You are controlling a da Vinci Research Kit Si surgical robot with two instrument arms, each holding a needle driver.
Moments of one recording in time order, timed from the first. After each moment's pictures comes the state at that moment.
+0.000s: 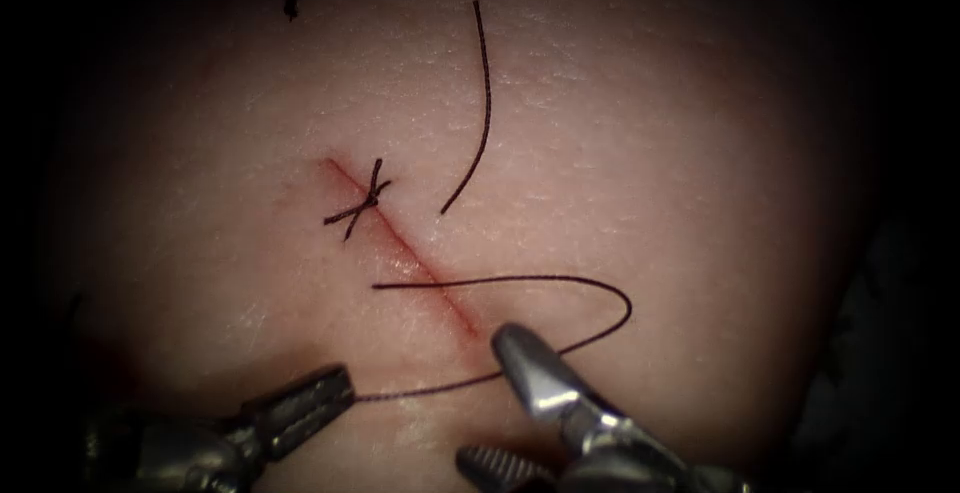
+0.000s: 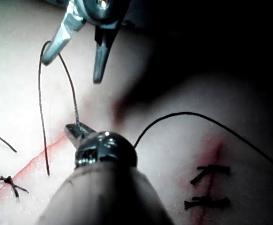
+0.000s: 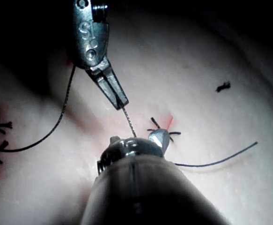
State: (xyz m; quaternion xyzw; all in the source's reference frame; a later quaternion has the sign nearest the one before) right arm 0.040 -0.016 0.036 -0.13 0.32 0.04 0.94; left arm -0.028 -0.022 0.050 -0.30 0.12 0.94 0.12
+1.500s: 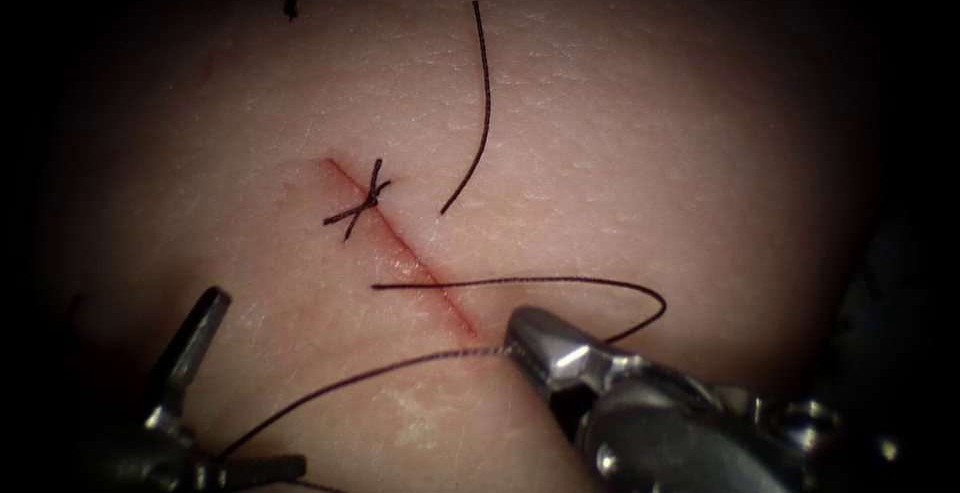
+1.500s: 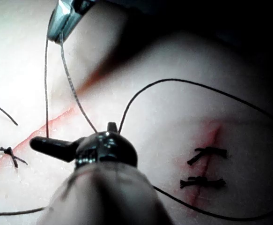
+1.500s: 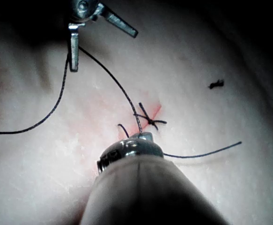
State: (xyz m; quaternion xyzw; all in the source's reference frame) right arm 0.037 -0.014 0.038 -0.16 0.32 -0.03 0.93; left arm -0.025 -0.023 0.051 -0.28 0.14 0.94 0.15
